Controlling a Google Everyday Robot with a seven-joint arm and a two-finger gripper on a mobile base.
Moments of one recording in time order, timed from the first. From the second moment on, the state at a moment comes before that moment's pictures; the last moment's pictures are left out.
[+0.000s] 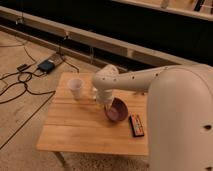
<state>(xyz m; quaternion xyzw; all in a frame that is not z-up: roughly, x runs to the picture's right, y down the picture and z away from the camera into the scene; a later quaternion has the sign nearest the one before) 0.008 0.133 0.827 -0.24 0.23 0.68 0.65</state>
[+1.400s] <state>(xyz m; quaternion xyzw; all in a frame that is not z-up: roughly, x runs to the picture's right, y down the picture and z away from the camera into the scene) -0.122 0.254 0.760 -0.34 0.19 0.54 0.75</state>
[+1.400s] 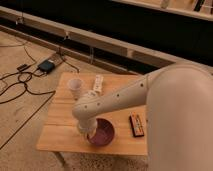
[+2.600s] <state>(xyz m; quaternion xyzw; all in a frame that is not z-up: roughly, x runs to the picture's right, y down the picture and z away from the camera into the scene) -0.158 0.148 0.827 -0.28 0.18 0.55 0.77</state>
